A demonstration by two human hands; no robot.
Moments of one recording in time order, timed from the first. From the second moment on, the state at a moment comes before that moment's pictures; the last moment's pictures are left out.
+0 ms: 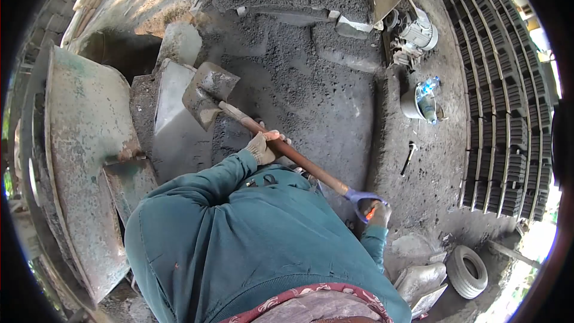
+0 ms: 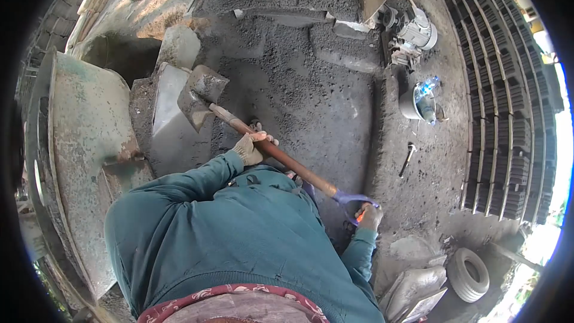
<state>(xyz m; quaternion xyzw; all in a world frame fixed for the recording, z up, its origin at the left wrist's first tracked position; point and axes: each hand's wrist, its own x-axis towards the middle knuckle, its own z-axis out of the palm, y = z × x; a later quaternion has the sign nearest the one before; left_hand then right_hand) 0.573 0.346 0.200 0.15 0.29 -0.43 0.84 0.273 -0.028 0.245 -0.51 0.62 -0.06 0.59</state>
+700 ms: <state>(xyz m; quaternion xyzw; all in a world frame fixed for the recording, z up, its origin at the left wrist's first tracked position) 1.076 0.233 0.031 0.38 0.45 -0.25 0.77 0.856 0.062 0.182 -0.42 0.44 -0.06 0.79</state>
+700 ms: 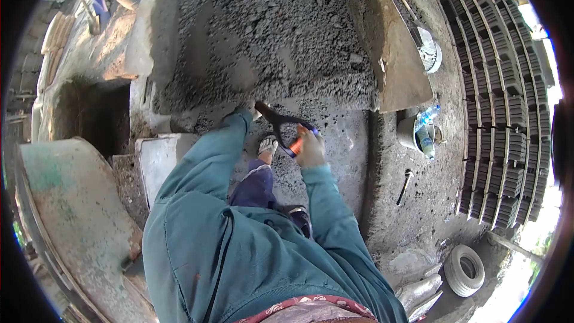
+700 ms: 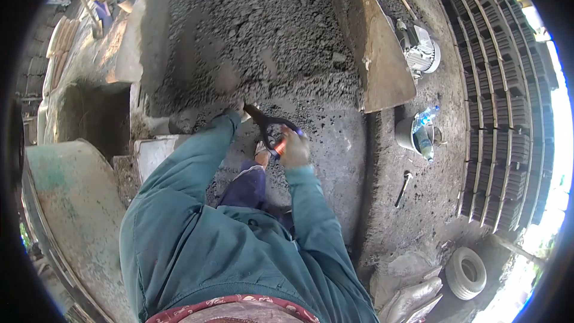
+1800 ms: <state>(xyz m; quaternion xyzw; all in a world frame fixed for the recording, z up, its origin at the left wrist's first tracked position) 0.926 0.155 0.051 0.32 0.49 -0.44 0.68 0.715 0.045 0.261 -0.35 0.62 -0.12 0.70</state>
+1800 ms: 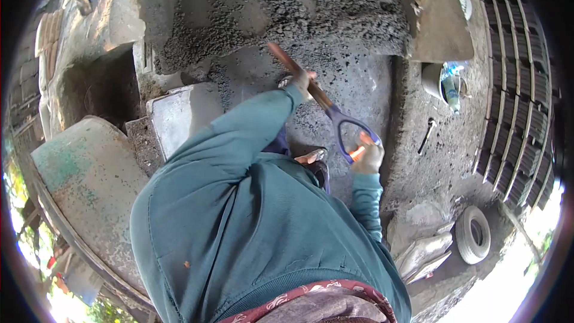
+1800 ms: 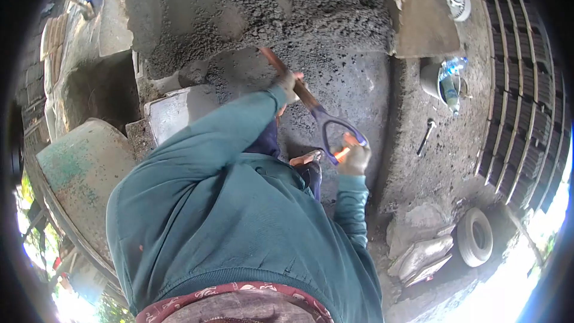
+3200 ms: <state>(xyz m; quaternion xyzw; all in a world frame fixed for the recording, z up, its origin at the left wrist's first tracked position) 0.827 -0.031 -0.083 0.32 0.32 -0.67 0.58 0.574 0.028 0.188 -0.28 0.64 -0.37 0.61</state>
